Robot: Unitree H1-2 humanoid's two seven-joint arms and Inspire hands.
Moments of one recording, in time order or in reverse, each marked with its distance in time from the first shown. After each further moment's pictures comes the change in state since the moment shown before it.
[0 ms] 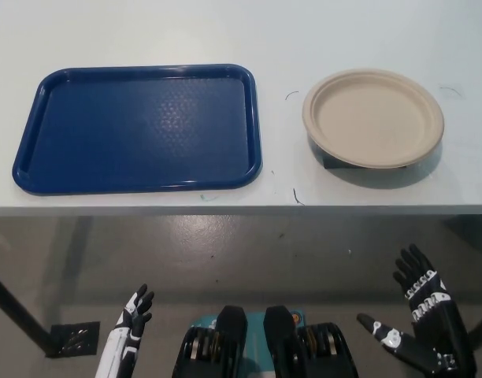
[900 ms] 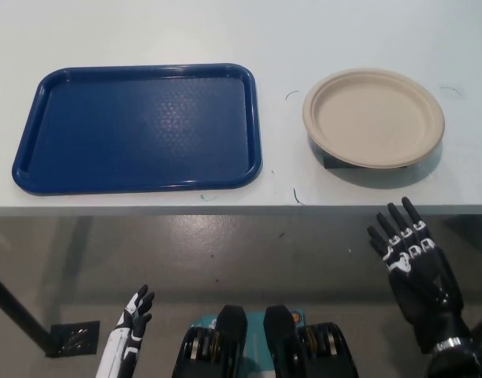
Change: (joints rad) left_arm -0.001 0.000 0.002 0.002 0.014 0.002 0.000; right_arm -0.243 0.076 -0.161 0.125 0.513 0.326 -0.004
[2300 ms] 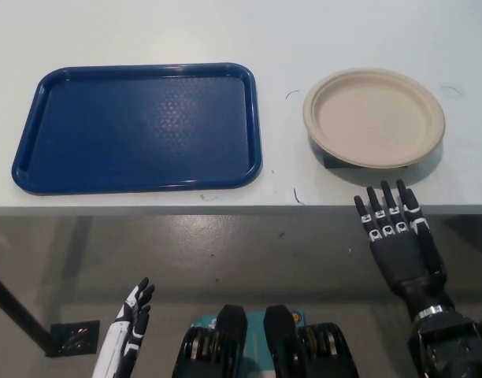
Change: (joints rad) left_arm -0.017 0.021 -0.006 -0.005 0.032 -0.033 0.000; right_arm -0.132 0.157 -0.250 0.078 0.419 0.224 -0.134
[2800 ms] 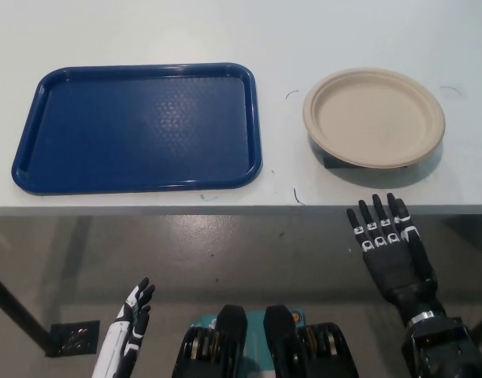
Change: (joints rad) left_arm 0.000 0.005 -0.004 0.000 -0.002 0.000 0.000; right_arm -0.012 0.000 -0.011 0.084 0.000 -0.003 0.005
